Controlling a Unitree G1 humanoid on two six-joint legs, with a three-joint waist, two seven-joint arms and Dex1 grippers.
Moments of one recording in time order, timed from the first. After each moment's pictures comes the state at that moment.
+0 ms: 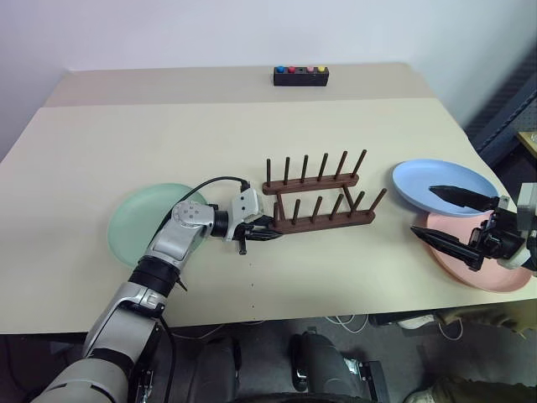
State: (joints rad) left arm -0.63 0.37 -0.30 0.44 -0.11 0.05 -1.14; right arm 0.03 -0.85 -0.52 -0.16 0.68 0.28 1.19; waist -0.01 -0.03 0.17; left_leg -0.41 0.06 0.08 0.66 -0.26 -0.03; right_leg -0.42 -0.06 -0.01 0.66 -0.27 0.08
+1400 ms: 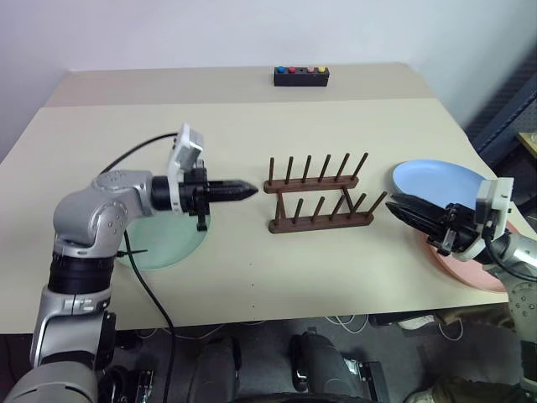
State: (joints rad) left arm -0.56 0.61 0.01 -0.20 -0.68 0.93 -1.15; right arm -0.04 -0.70 -0.36 -0.21 0.68 0.30 1.04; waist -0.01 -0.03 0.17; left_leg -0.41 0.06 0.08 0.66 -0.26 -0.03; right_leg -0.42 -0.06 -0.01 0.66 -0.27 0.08
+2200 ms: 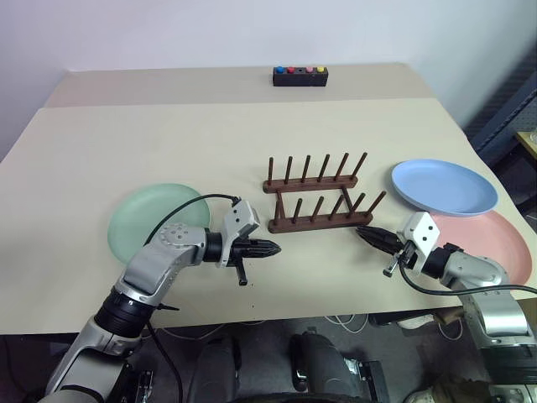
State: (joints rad) left arm -0.41 0.49 -0.31 -0.13 -0.35 0.61 -0.95; right arm -0.05 -0.65 -0.12 0.00 0.26 0.00 0.91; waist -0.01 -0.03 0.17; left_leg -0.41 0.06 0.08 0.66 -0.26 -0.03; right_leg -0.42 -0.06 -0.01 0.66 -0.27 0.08
